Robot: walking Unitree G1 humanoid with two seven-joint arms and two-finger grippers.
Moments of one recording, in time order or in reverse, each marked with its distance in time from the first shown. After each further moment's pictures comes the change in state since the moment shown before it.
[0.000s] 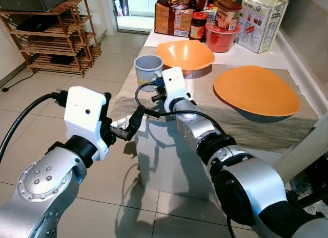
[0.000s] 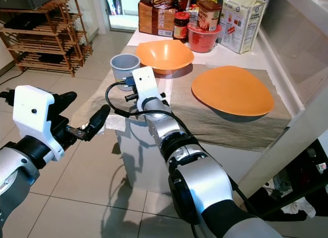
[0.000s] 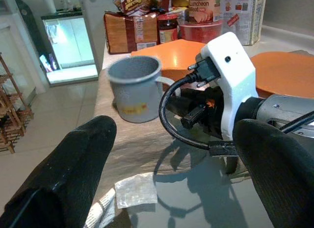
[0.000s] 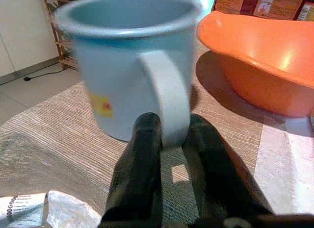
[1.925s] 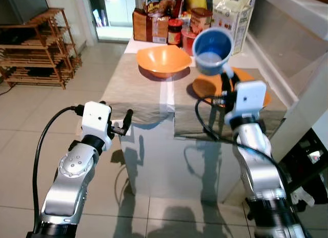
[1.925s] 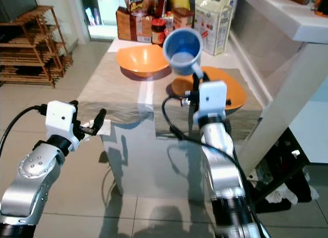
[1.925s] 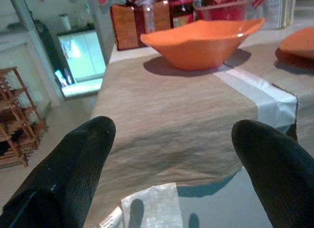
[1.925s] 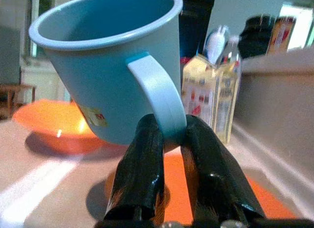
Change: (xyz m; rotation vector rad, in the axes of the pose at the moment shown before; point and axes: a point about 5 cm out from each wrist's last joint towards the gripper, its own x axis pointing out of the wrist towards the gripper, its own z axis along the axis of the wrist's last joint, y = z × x) left arm 0.060 0.041 -0.093 0.064 -0.010 0.153; right arm -0.120 -0.088 -0.011 -0.092 -0.345 -0.354
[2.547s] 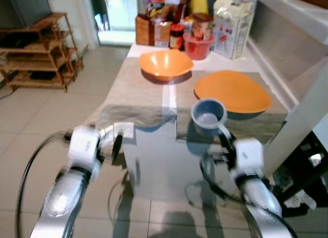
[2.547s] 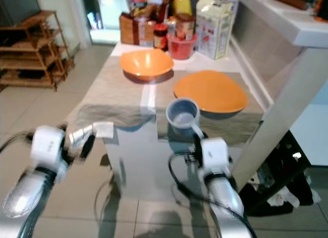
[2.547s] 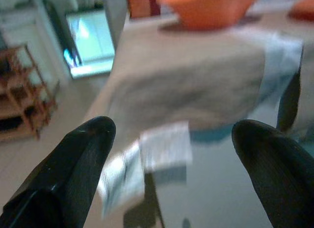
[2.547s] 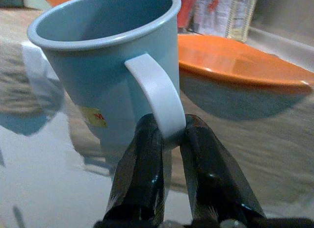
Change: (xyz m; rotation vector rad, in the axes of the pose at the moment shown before) left arm -0.064 0.001 -0.040 -0.025 0.120 0.032; right arm -0.100 0.001 -0.062 0.021 0.324 0.063
